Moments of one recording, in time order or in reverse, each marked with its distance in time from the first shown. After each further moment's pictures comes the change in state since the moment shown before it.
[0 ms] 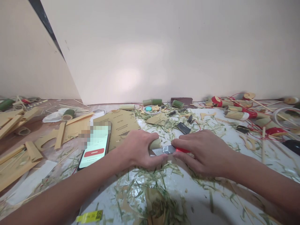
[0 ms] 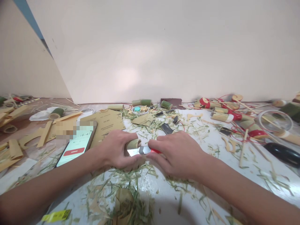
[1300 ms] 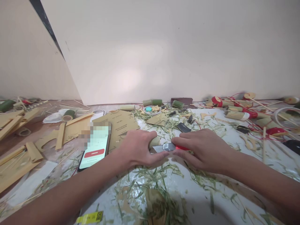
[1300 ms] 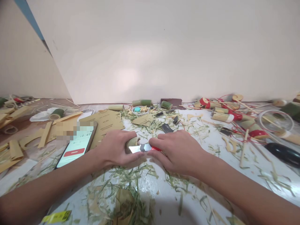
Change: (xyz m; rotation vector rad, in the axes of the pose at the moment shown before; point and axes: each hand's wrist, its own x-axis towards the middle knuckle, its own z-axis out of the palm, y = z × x) left_hand 0.001 0.001 0.000 0.047 0.022 -0.086; right_hand 0.002 0.007 0.003 -0.053 0.041 -0.005
